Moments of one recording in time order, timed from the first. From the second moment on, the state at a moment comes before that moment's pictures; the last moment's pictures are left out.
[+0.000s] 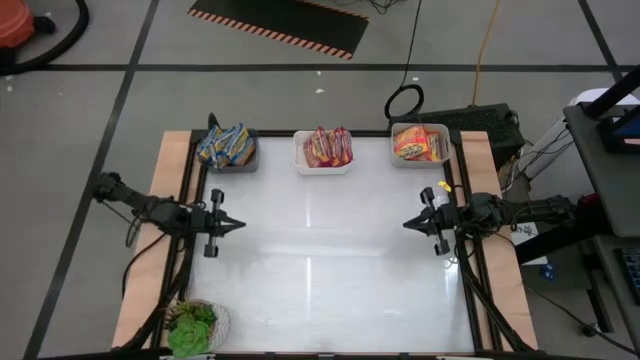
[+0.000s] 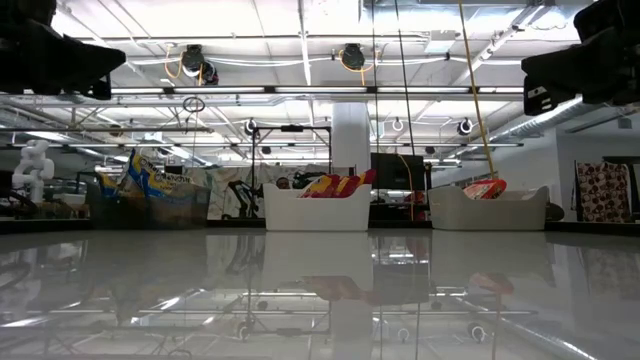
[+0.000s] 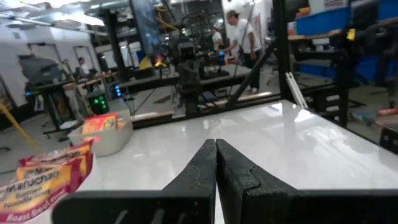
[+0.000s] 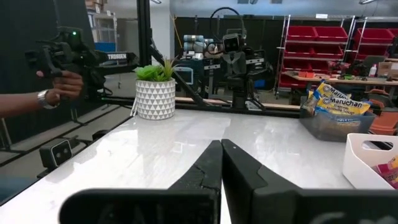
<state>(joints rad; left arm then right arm) -0.45 0.00 0.01 0.07 -0.37 0.22 0.12 0.00 0.01 0.04 -0.05 -0.02</state>
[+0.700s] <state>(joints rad) 0.04 0.00 0.01 0.01 0.03 0.13 0.12 0.00 0.01 0.03 -0.05 -0.02</state>
